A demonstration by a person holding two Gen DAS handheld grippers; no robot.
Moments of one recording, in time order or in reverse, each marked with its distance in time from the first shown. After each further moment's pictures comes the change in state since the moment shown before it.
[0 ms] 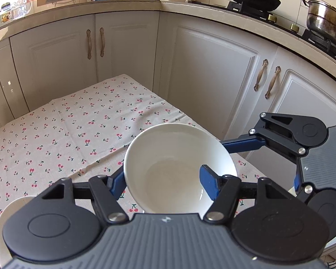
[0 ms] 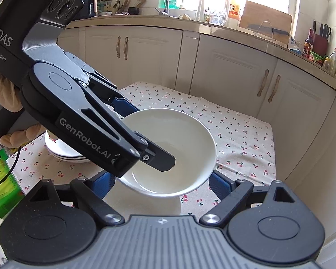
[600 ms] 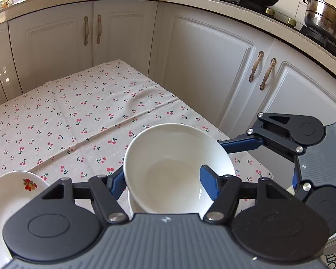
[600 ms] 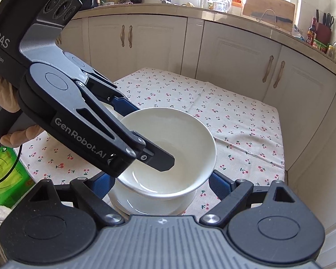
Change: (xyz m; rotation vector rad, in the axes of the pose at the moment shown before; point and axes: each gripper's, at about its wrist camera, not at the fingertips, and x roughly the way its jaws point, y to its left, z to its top) left arm 0.006 -0.003 -0.026 -0.034 0.035 -0.037; right arm 0.001 0.010 -0.020 0.021 0.061 0.031
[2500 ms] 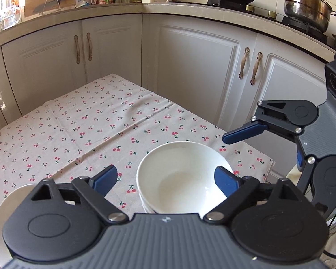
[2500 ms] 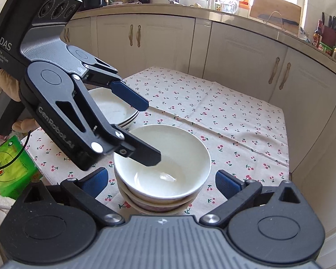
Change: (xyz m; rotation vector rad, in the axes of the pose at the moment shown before) left arm -0.024 0.004 -0.014 0.133 -0.073 0.007; right arm -0.008 0.002 -0.013 -0.027 -0.012 0.018
